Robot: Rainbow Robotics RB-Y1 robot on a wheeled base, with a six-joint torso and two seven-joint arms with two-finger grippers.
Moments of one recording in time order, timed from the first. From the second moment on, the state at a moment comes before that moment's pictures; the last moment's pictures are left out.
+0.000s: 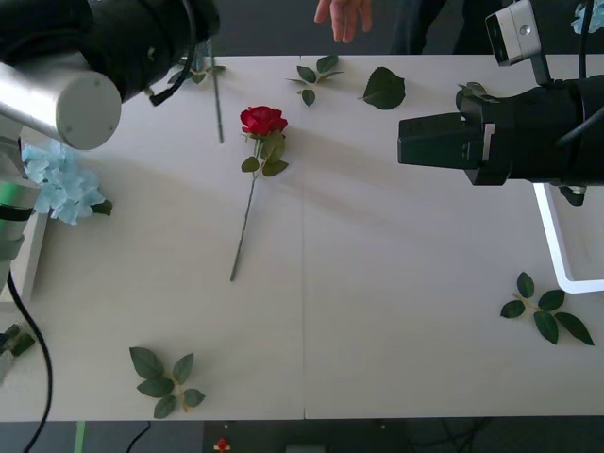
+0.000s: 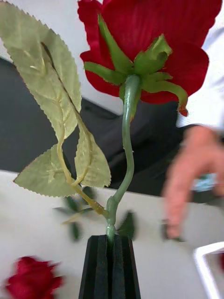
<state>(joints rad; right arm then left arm) -0.38 -0.82 0.04 -1.93 -2.02 1.13 1.95 -0.64 0.52 -0.15 -1.77 0.63 0.69 -0.93</state>
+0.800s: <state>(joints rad) -0.38 -0.82 0.04 -1.93 -2.02 1.13 1.95 -0.64 0.45 -0.20 -2.10 0.85 0.68 -0.93</state>
